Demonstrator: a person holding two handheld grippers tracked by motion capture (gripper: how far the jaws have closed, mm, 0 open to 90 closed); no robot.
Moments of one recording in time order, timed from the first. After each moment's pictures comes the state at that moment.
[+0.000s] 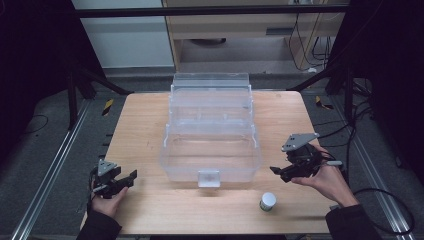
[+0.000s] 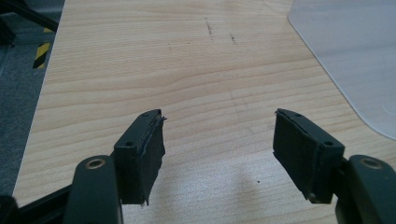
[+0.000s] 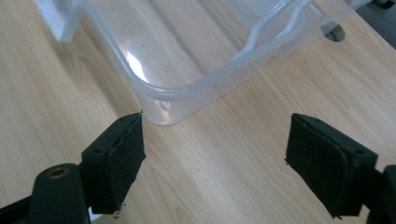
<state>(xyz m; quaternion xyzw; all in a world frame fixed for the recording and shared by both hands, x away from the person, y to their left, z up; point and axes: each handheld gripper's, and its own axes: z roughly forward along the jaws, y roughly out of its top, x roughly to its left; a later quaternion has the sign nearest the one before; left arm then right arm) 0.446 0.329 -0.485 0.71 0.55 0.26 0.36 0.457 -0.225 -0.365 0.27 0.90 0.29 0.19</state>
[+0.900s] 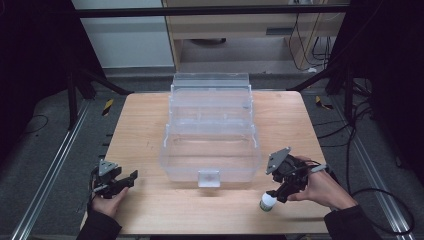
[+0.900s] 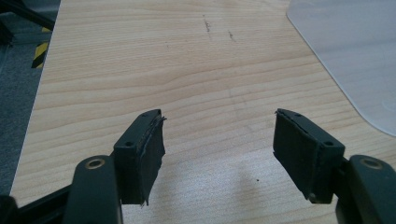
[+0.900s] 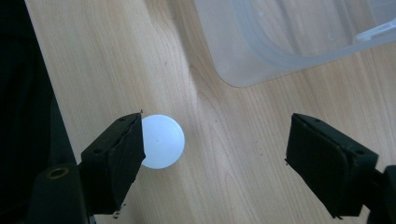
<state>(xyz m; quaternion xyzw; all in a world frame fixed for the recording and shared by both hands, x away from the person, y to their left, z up) 0.446 0.328 -0.485 0.71 0.55 0.26 0.35 0.436 -0.191 -0.379 0.16 0.96 0.18 0.11</state>
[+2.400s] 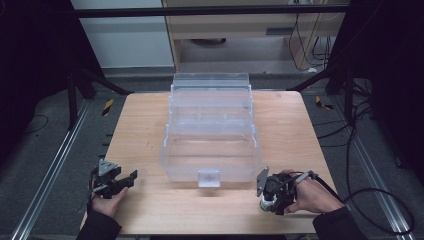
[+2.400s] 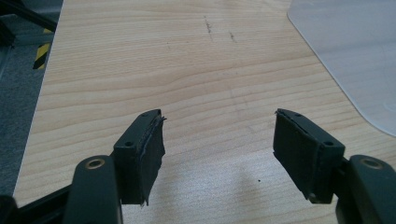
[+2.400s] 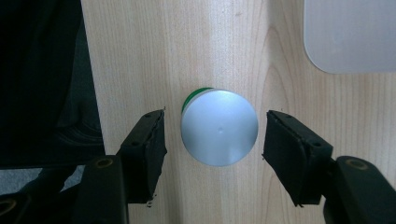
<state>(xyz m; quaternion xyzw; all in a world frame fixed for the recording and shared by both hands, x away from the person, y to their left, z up) 0.446 0.328 -0.485 0.71 0.55 0.26 0.35 0.425 -0.168 -0.420 0.05 0.99 0.08 0.05</state>
